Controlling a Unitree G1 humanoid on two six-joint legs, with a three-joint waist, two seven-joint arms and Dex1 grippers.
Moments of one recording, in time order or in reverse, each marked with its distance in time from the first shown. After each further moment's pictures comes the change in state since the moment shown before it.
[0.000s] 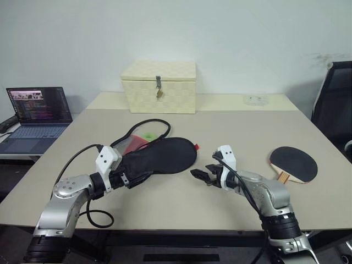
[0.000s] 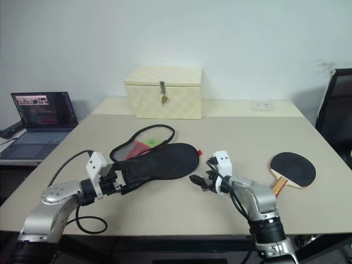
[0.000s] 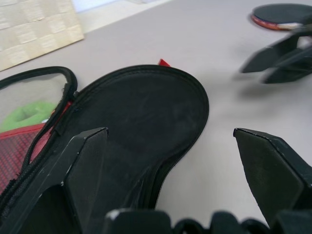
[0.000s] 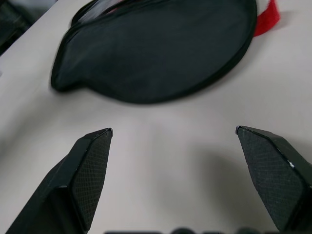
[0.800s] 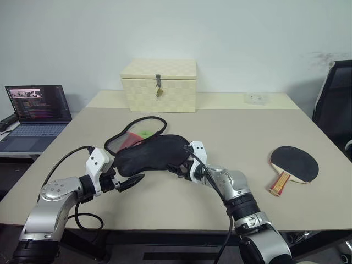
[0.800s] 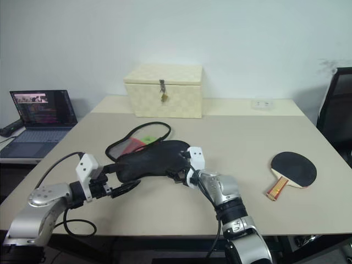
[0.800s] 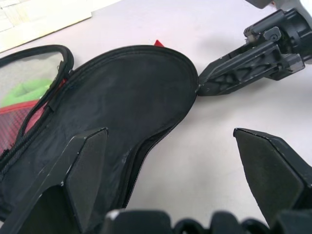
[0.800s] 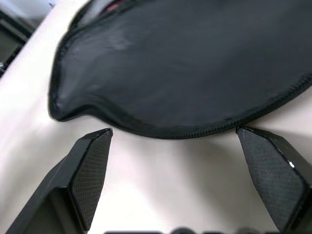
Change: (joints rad) left arm 0.054 0.052 0.047 -0.039 -0.001 0.030 -0.007; right arm -0.239 0.261 -0.027 0.454 -0.050 -0.177 -0.127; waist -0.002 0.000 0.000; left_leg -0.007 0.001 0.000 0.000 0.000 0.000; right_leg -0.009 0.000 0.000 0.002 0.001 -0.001
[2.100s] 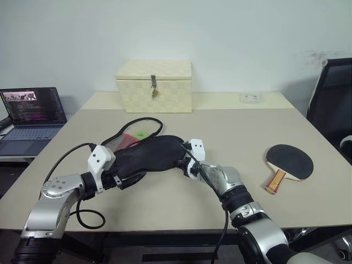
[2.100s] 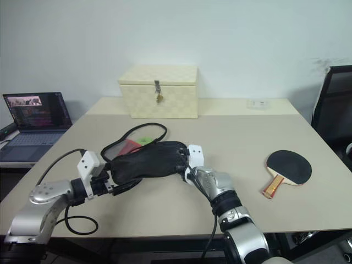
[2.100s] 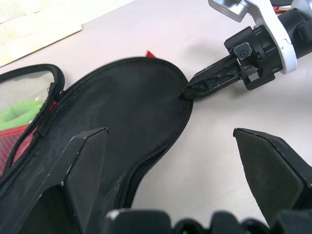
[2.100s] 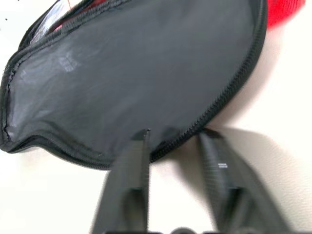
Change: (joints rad) left arm -0.027 -0.001 -0.012 0.001 0.010 -0.003 -0.003; right arm -0.095 0.009 0.016 0.201 0.068 -0.119 -0.148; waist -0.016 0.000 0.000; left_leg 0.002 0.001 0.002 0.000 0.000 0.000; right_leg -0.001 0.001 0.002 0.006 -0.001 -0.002
